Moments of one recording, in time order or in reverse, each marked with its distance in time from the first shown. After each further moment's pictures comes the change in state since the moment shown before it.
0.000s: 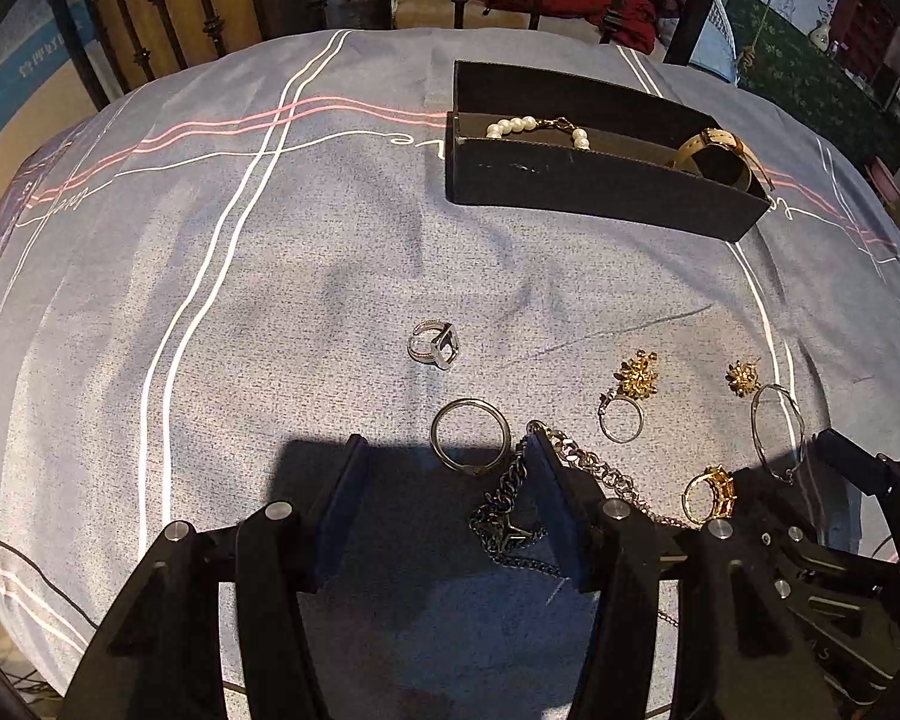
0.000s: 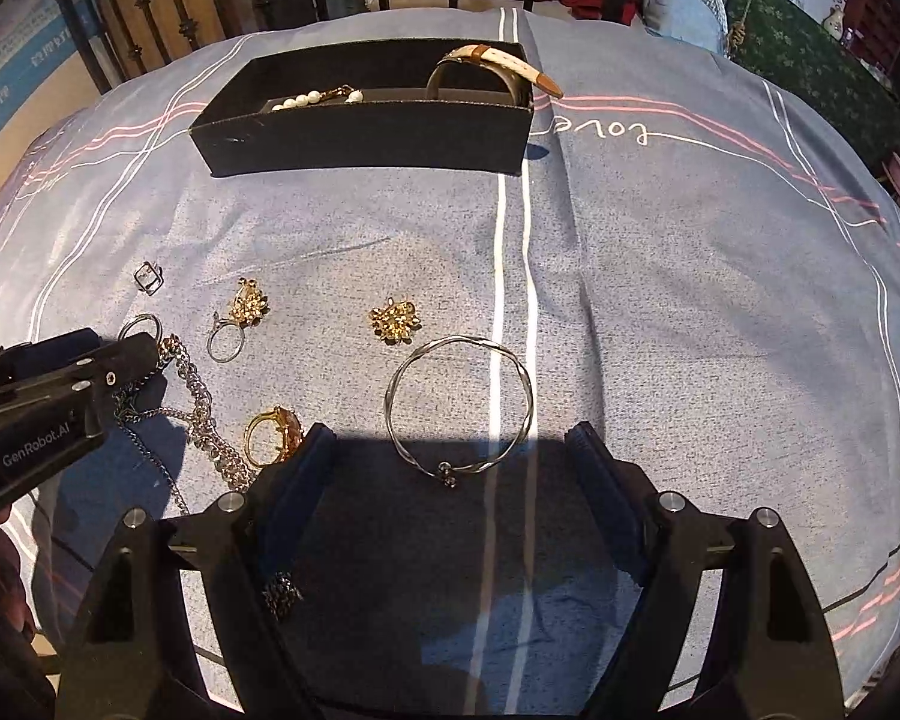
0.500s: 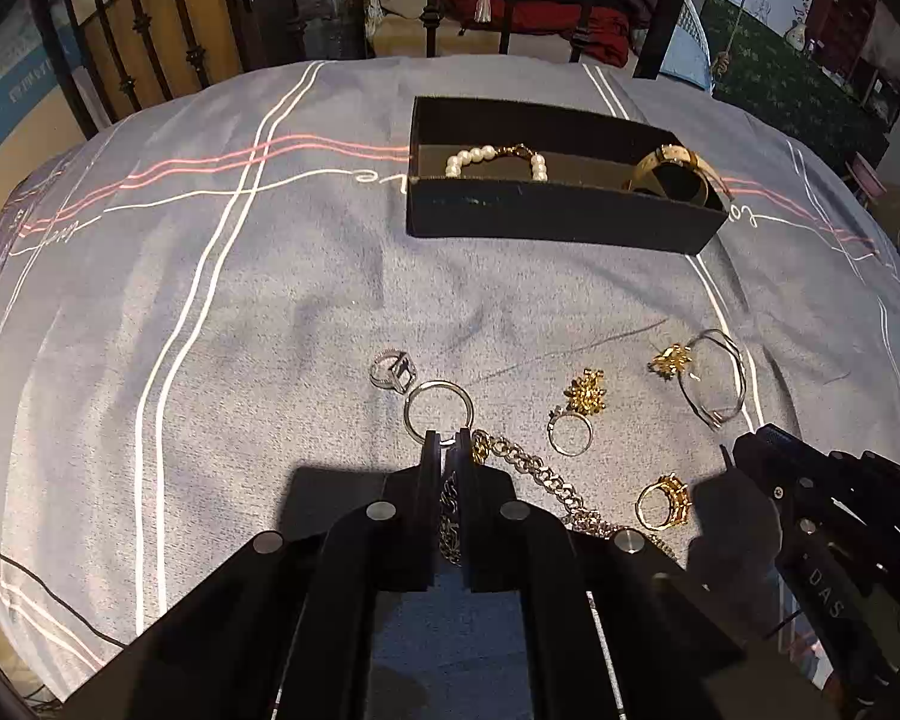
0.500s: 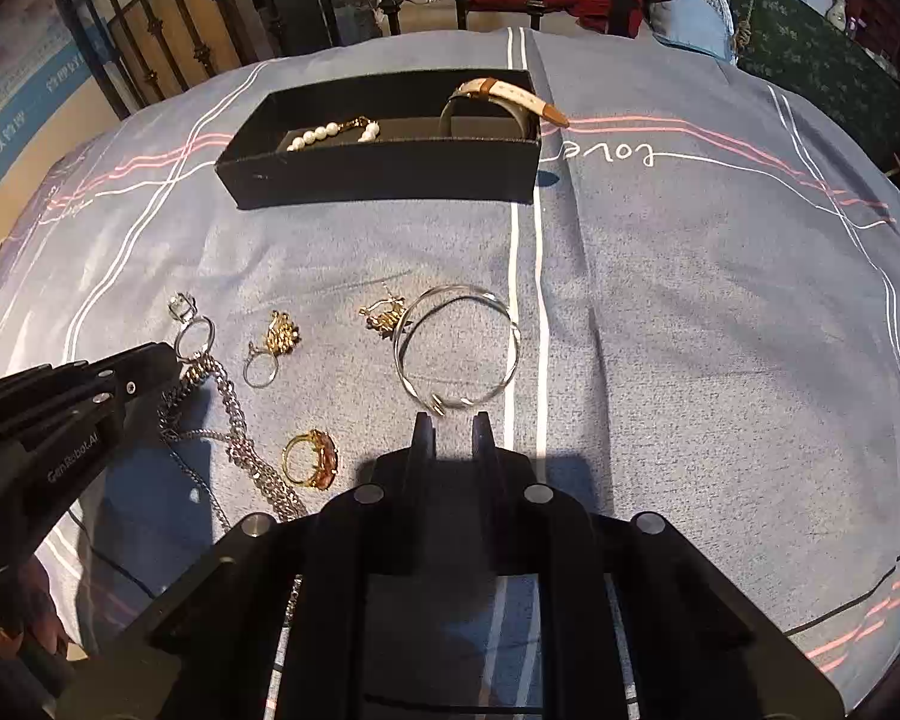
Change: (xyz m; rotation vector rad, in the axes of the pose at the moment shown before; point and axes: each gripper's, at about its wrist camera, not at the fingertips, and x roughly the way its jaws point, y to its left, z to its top) left arm -0.021 -0.011 0.006 0.032 -0.053 -0.036; right arm -0.017 -0.004 0.012 0.032 -0.033 0.072
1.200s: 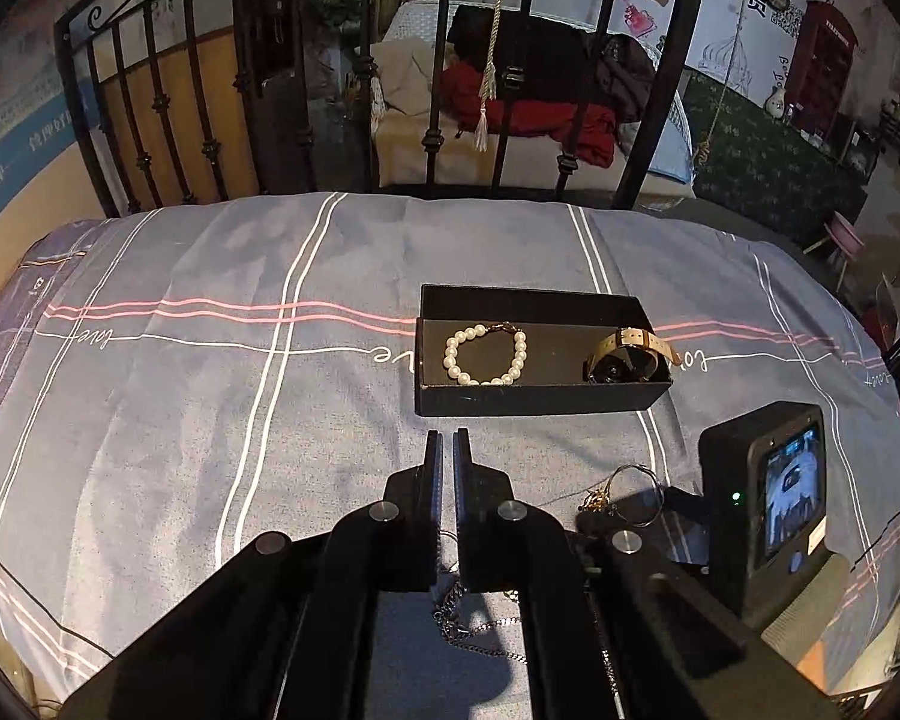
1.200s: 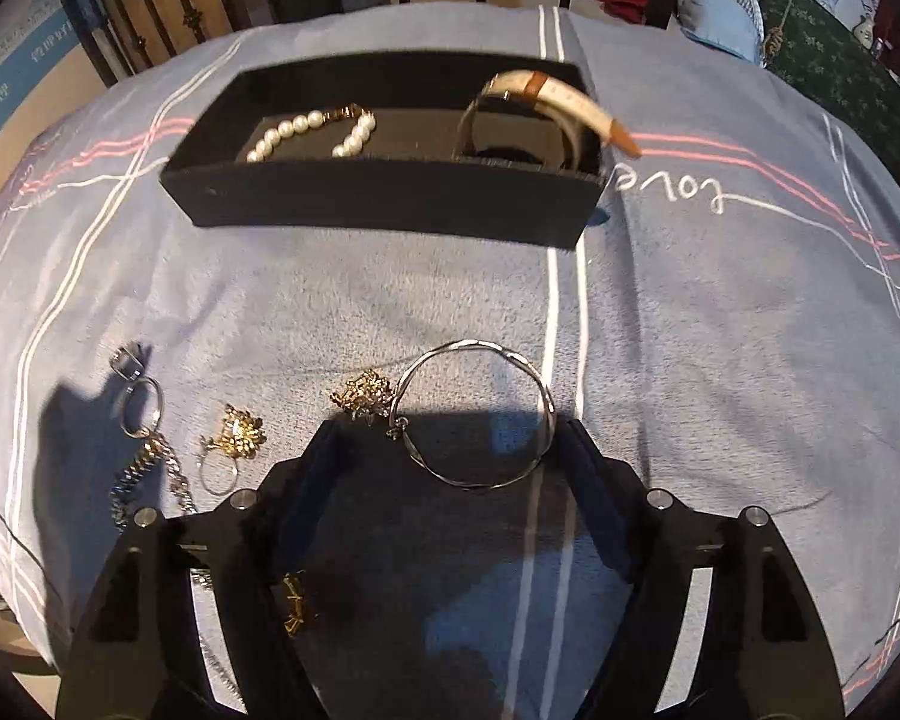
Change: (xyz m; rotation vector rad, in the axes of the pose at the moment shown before) left arm -0.068 0.007 0.057 -0.018 -0.187 -0.031; right arm 0.059 0.010 0.043 -0.063 0.057 -0.030
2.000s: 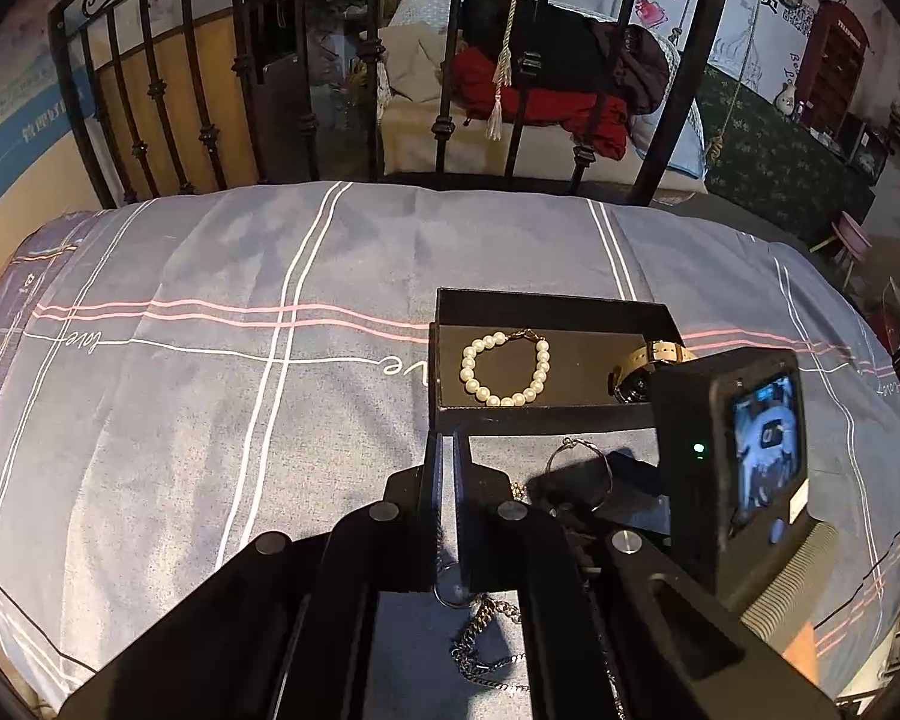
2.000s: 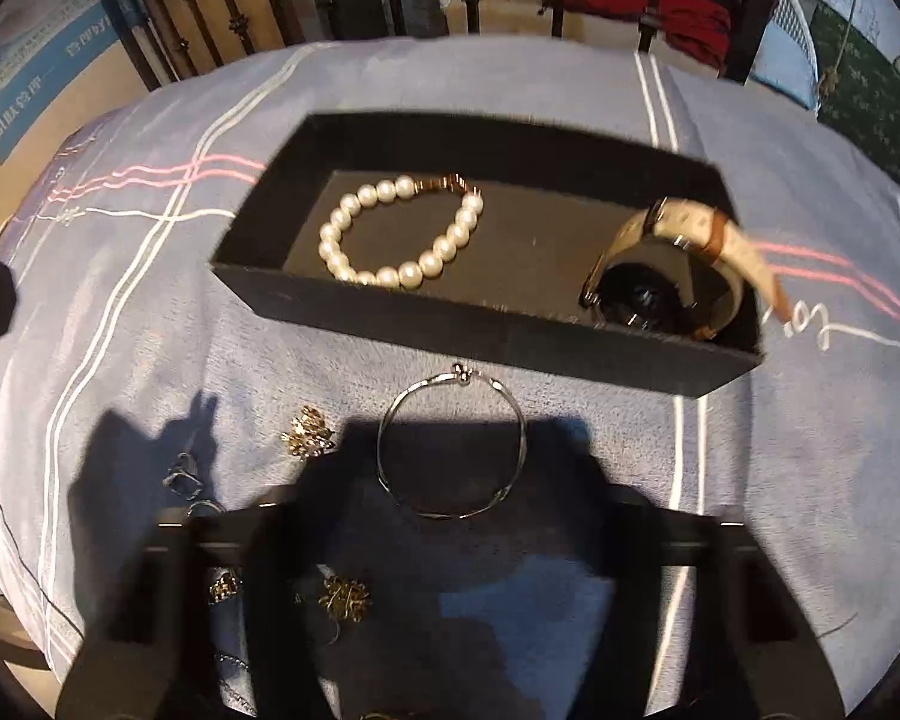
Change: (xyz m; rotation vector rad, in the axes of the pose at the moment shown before) left arm 0.028 0.012 0.015 -0.013 0.031 0.004; right arm 0.023 0.038 0.048 -0.052 -0.019 0.092
